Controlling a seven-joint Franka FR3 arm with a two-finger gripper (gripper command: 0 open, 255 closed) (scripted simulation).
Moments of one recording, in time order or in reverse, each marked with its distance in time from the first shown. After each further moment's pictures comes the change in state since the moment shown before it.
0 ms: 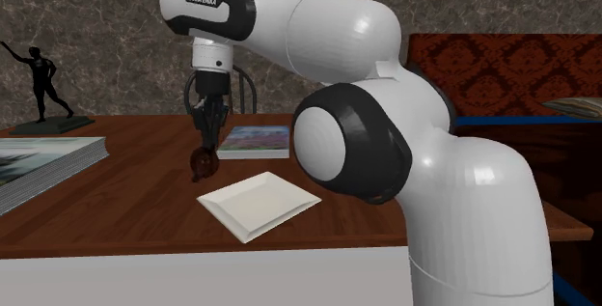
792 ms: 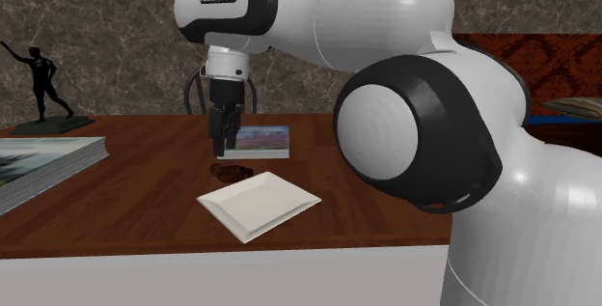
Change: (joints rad) arm -0.026 -0.203 -0.013 -0.314 0.011 0.093 -0.198
